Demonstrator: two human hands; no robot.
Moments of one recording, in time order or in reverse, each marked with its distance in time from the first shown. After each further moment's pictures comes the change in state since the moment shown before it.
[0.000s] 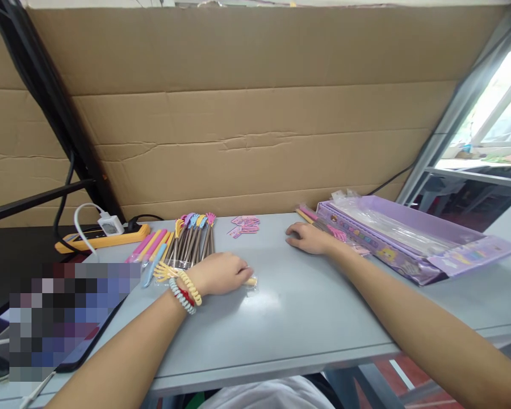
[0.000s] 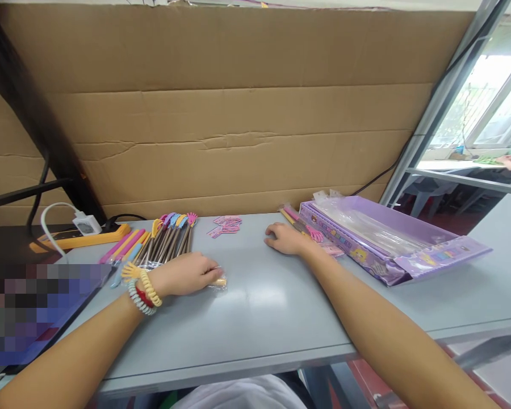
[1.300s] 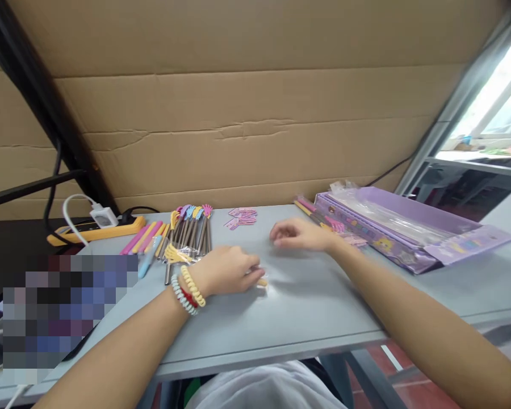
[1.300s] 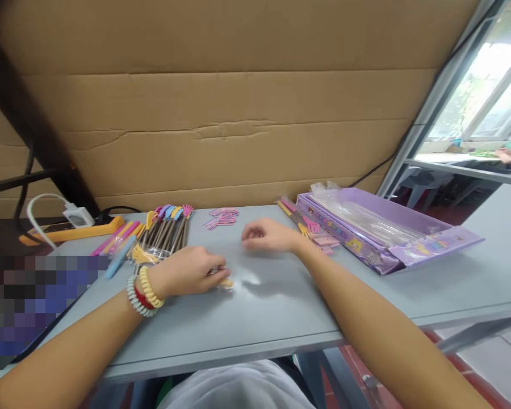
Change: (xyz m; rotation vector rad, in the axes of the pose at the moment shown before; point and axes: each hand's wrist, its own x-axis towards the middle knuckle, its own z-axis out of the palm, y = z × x) left_hand -0.003 0.023 0.000 0.138 0.131 0.145; right_hand -0.022 -0.050 -0.024 0.570 -0.164 -0.271
